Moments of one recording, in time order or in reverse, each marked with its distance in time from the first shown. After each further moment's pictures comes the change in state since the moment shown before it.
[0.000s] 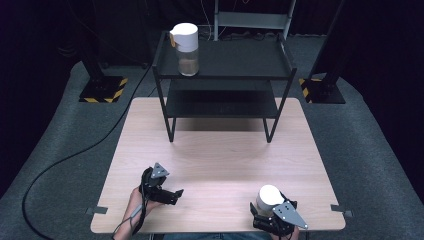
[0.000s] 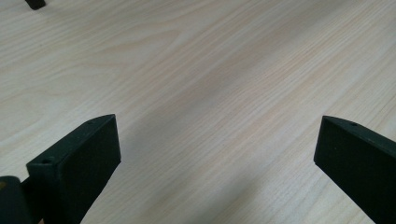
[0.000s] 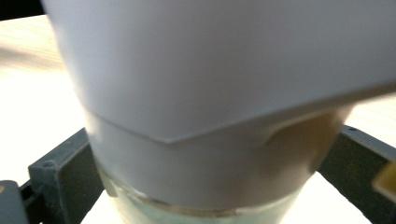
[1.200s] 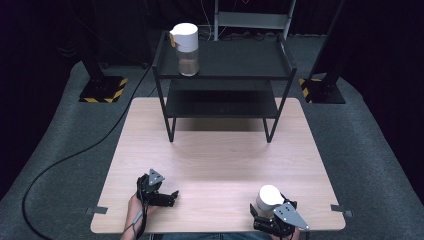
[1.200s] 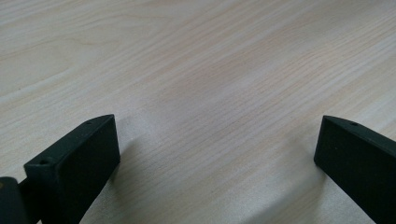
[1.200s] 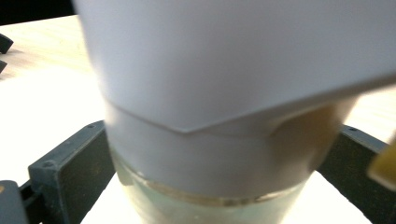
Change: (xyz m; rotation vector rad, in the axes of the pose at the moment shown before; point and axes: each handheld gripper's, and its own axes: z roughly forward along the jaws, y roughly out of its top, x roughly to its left) left arm -0.002 -0.037 0.021 -0.021 0.116 -0.056; right arm -0.005 -0.002 -0.002 -0.013 0.031 0.000
